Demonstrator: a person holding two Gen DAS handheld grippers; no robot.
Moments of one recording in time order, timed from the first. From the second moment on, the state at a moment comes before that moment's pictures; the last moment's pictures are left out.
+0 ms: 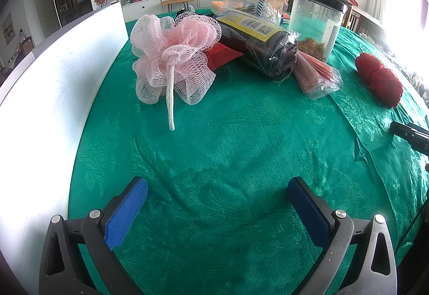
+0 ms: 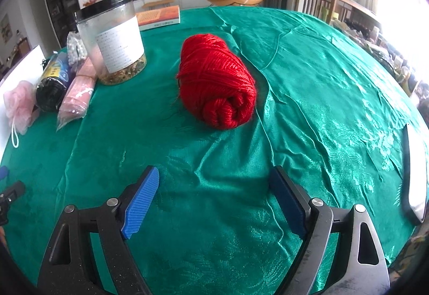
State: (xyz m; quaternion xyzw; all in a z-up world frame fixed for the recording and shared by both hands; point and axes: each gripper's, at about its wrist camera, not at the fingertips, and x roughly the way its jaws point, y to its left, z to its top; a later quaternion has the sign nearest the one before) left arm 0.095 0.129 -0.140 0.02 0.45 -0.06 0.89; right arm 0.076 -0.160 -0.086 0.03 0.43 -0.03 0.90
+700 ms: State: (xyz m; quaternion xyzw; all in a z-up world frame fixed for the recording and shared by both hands) left arm 0.236 0.193 -0.098 -0.14 0.48 -0.03 0.86; right arm 0.136 -0.155 -0.025 -0.01 0.40 0.00 0.92
